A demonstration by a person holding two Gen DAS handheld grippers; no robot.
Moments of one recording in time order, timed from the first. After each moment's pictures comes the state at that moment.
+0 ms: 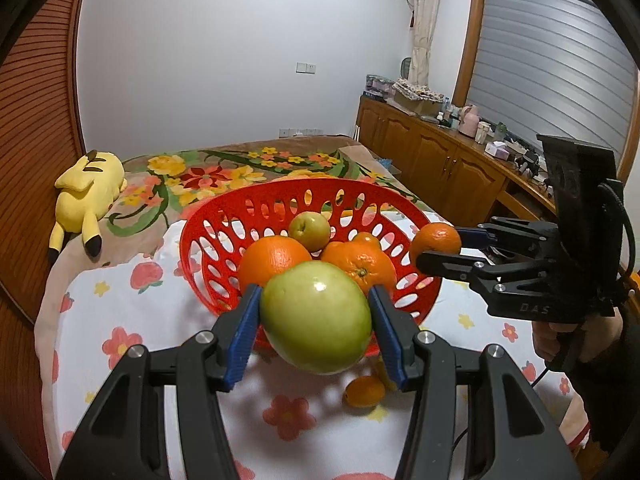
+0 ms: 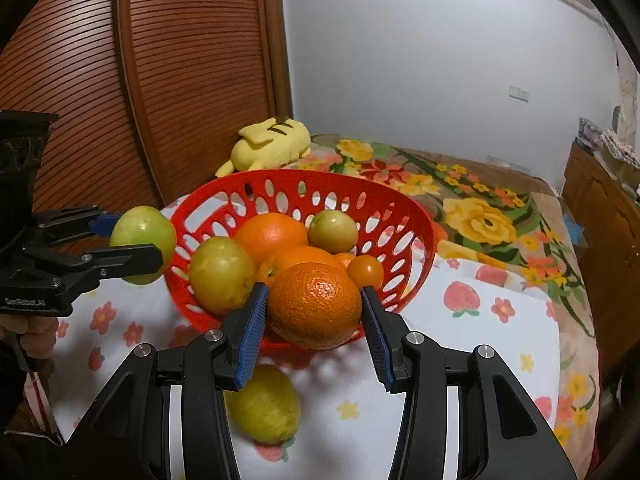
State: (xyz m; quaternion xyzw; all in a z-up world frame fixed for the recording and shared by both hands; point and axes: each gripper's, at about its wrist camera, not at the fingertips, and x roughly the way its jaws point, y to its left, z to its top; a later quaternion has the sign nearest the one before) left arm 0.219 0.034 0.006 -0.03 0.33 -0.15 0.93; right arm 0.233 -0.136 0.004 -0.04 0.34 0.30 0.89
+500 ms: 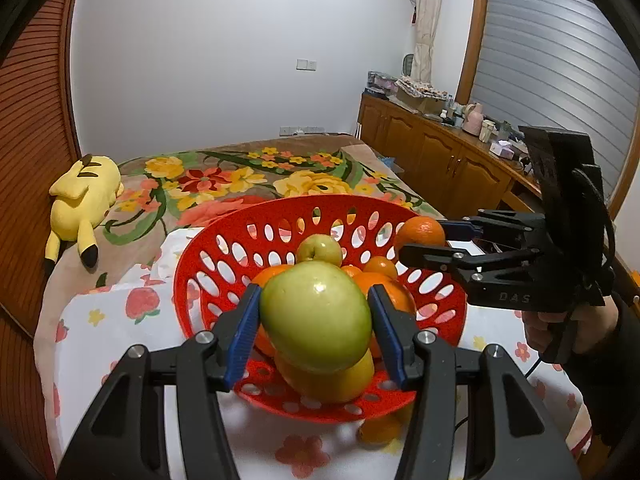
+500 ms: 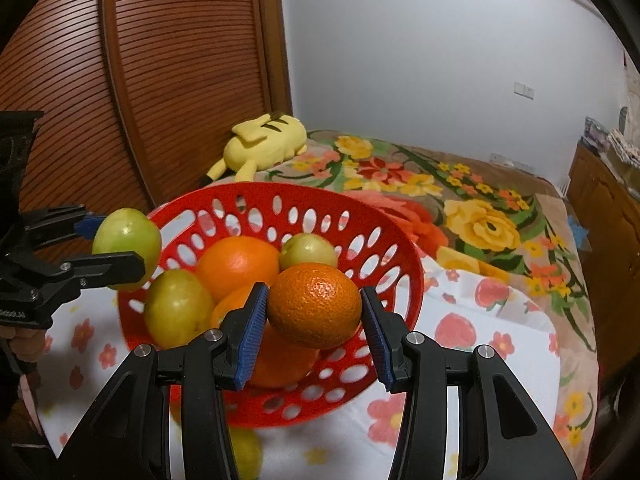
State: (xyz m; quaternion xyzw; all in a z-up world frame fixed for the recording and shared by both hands) left arm 0.260 0.034 0.007 -0.03 0.34 -0.15 0.93; right arm 0.292 -0.132 0.001 -0.05 0.35 0.30 0.88
